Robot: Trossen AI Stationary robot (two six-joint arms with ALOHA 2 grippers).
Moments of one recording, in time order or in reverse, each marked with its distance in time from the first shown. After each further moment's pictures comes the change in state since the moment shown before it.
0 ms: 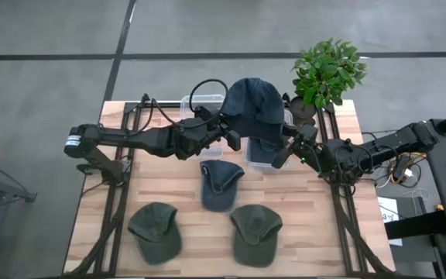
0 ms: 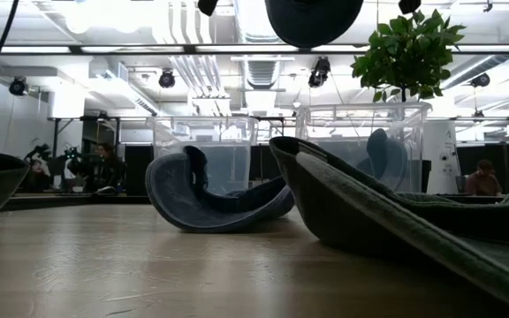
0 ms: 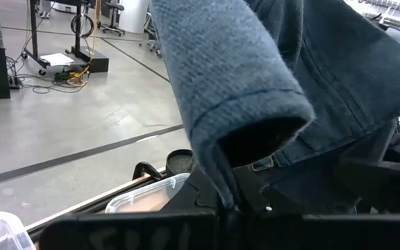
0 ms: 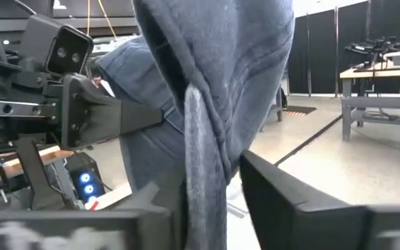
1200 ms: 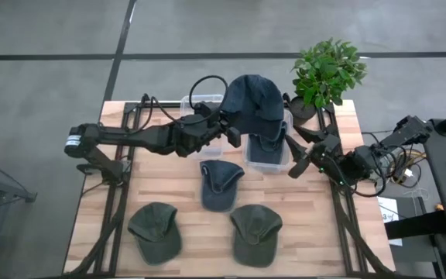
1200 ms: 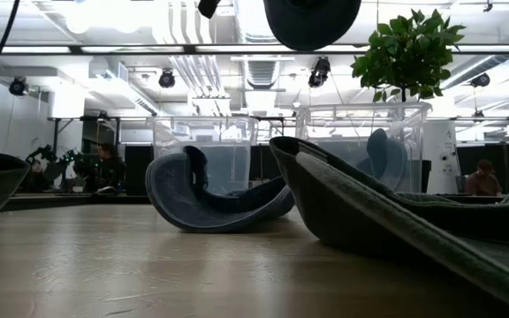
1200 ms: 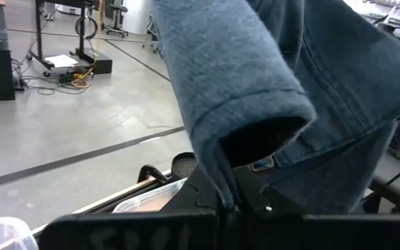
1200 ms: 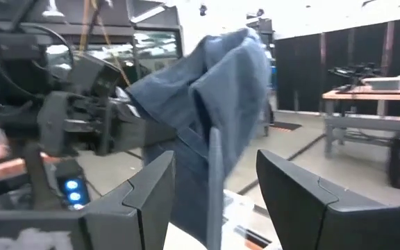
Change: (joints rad) left arm 0.027 0.001 0.004 0.000 0.008 0.010; right arm 0.268 -0.066 0.002 0.185 0.273 -0.317
